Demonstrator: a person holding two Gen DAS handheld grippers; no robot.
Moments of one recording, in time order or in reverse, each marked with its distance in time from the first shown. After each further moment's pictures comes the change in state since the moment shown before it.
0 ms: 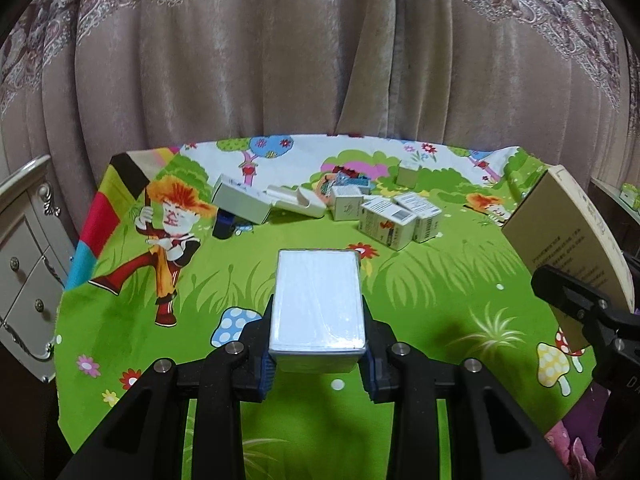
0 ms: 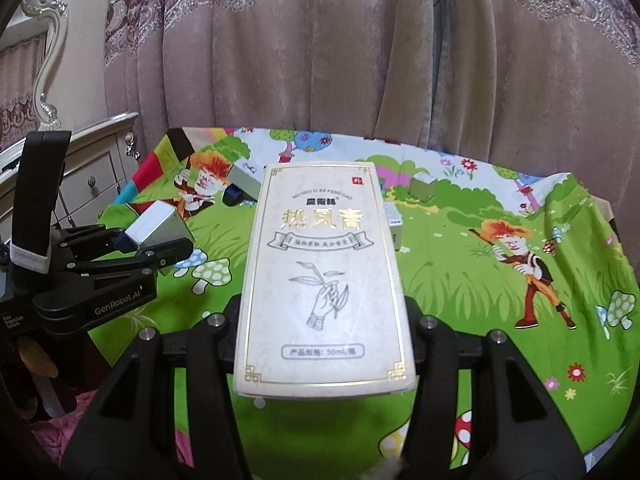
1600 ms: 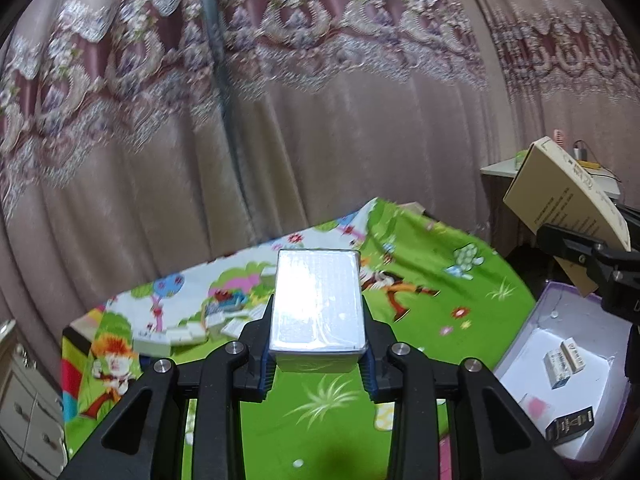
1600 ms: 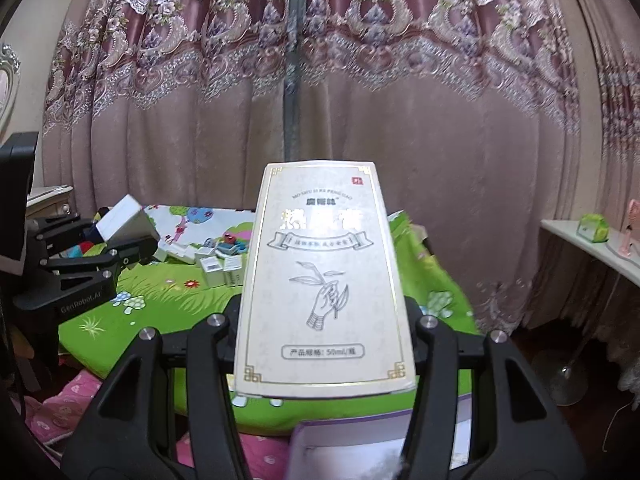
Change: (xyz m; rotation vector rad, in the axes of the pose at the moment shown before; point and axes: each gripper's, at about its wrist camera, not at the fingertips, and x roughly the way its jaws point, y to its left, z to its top) left arm -0.132 -0.170 0.031 0.369 -0.302 -0.224; right arm -0.209 -0.102 -0.023 0.104 -0.237 -0.359
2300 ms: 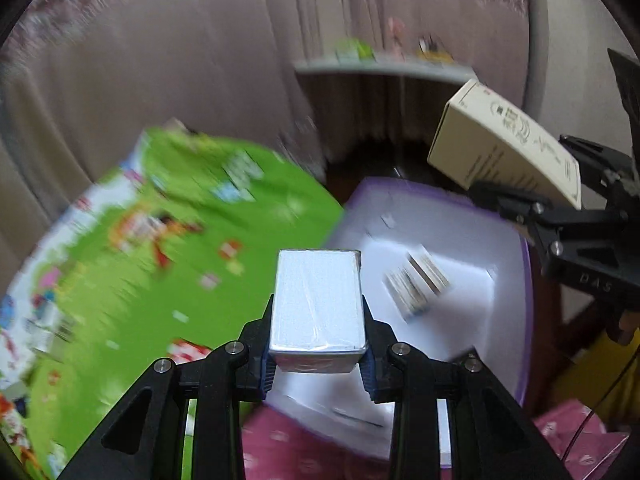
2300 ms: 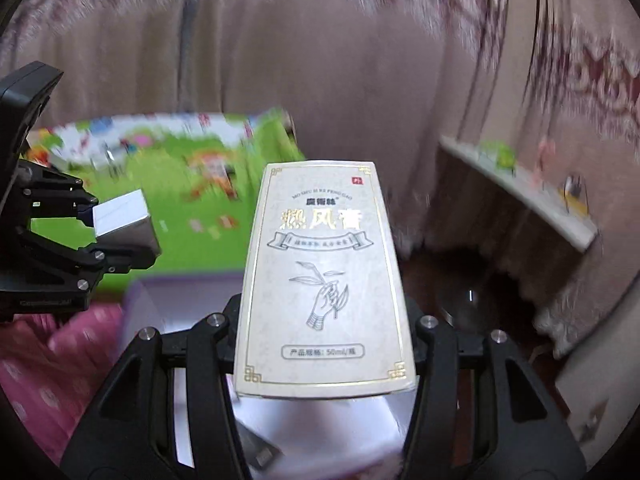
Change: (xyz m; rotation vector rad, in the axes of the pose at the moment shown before) left arm 0.068 -0.195 -0.022 0.255 0.395 -0.573; right arm -0.047 -0.115 -0.078 0.009 0.363 -0.320
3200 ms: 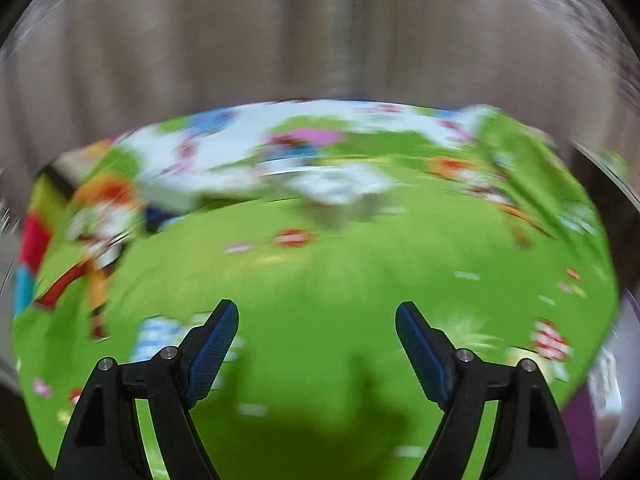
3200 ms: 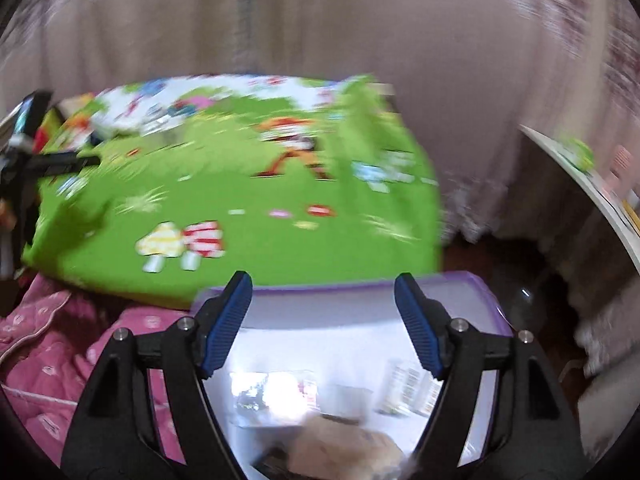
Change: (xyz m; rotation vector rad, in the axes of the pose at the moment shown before) left arm -0.069 0.306 -0.184 -0.755 -0.042 0.573; right arm 0.055 0.100 0.041 -0.136 0.112 0.254
